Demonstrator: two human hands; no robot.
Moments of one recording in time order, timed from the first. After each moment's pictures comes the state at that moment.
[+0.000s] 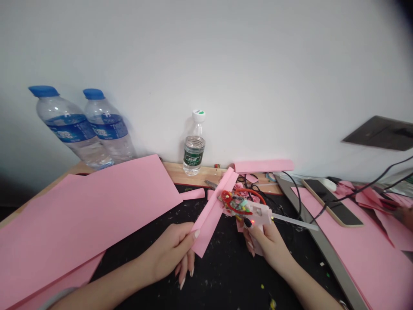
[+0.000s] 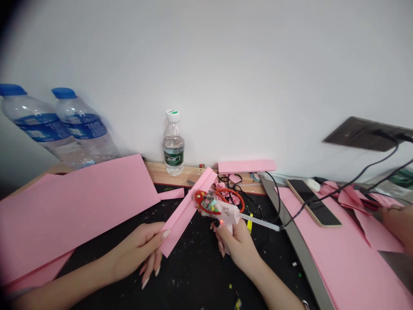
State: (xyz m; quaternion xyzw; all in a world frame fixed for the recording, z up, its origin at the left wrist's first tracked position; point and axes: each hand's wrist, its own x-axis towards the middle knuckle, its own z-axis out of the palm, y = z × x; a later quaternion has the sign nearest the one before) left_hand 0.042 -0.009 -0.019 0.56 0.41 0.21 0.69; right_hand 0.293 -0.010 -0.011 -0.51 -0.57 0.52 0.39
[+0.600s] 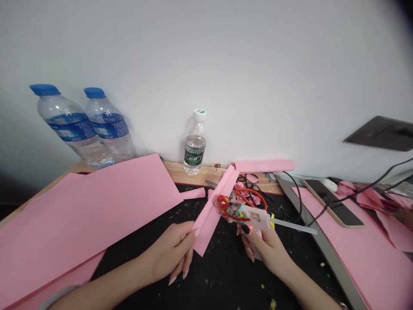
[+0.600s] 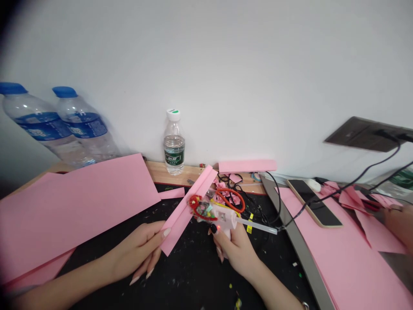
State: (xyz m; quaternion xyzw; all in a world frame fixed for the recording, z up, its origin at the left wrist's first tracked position) left_hand 0.040 -0.009 -0.018 0.55 0.42 0.20 0.69; right_hand 0.292 -0.014 -0.011 -0.49 -0.60 0.53 0.34
